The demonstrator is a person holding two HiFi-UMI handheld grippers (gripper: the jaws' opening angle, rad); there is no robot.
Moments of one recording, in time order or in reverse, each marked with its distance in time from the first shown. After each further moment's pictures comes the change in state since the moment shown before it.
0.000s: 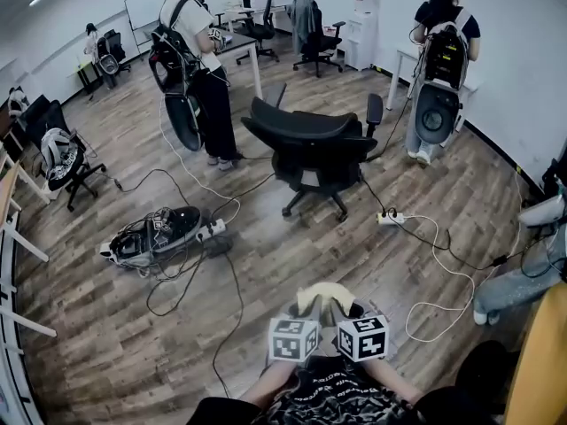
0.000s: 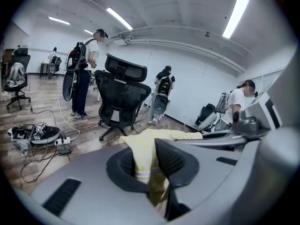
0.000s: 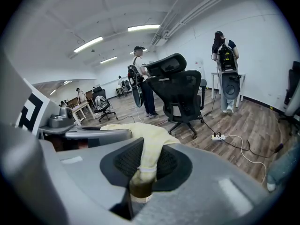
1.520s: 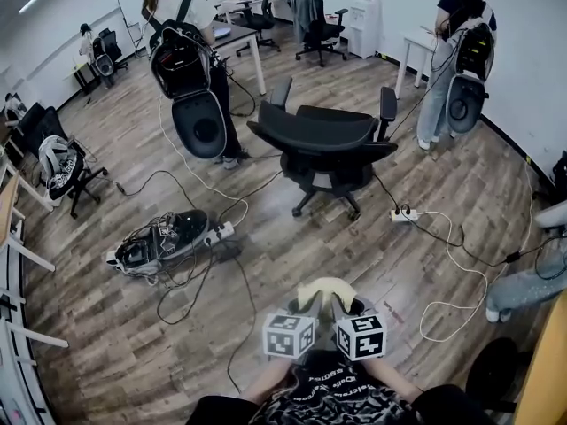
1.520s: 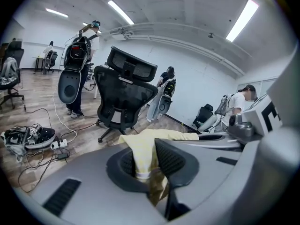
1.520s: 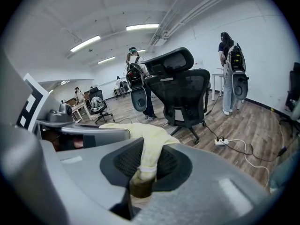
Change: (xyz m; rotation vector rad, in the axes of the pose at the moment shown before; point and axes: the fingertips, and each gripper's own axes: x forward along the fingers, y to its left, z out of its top) left arm 0.032 0.072 0.049 -0.011 0.038 -0.053; right arm 0.080 0.010 0.050 0.004 -0.012 -0.021
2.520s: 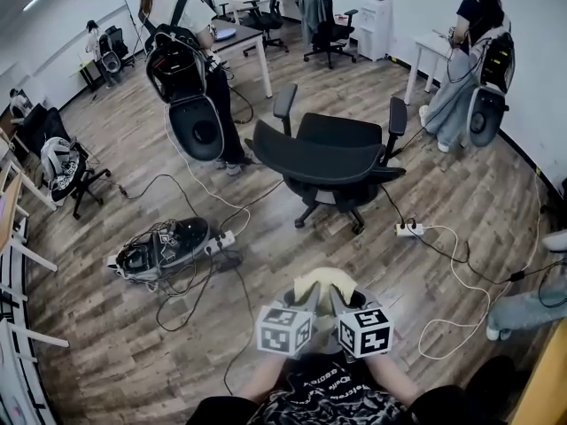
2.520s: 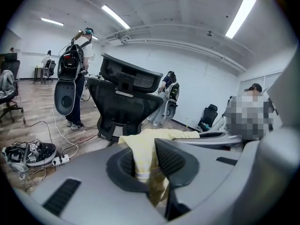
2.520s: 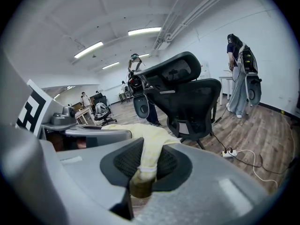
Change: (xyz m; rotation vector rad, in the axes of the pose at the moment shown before) left arm 0.055 0.018 0.096 0.059 -0.037 0.036; right arm 0.043 -0.039 0.096 -0.009 -0.044 0.083
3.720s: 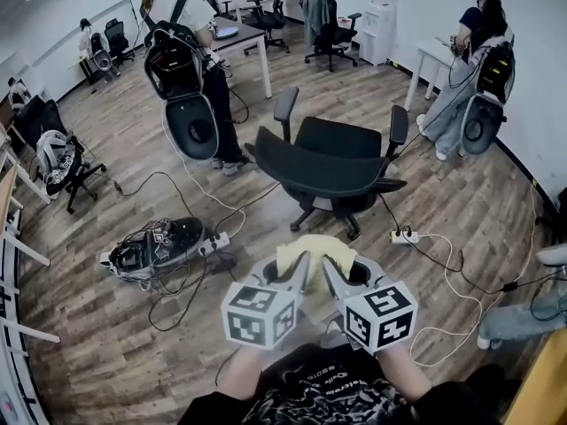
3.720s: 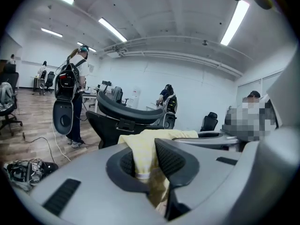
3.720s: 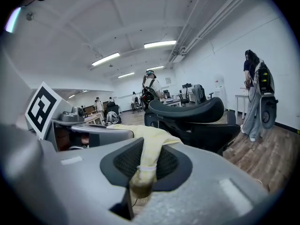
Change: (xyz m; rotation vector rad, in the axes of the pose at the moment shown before) left arm -0.042 0.002 0.147 0.049 -0.125 0.006; right arm -0.019 0.036 0.147 -0.130 -0.140 0.131
